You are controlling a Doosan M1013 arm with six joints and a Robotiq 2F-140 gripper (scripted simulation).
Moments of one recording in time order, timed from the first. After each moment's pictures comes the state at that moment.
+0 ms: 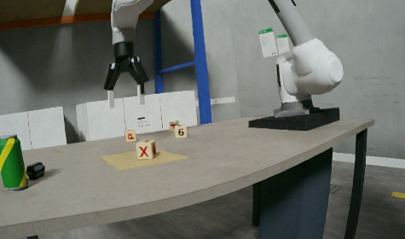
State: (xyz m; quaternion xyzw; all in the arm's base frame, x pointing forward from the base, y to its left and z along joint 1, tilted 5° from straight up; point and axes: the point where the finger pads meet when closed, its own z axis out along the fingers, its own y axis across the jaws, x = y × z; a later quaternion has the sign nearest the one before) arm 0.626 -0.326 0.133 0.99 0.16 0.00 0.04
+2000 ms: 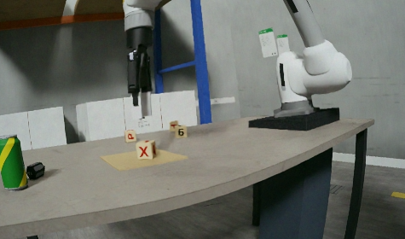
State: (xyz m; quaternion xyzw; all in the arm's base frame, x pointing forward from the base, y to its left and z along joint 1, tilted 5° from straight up) arm 0.698 -0.115 0.104 0.89 -0.45 0.02 0.04
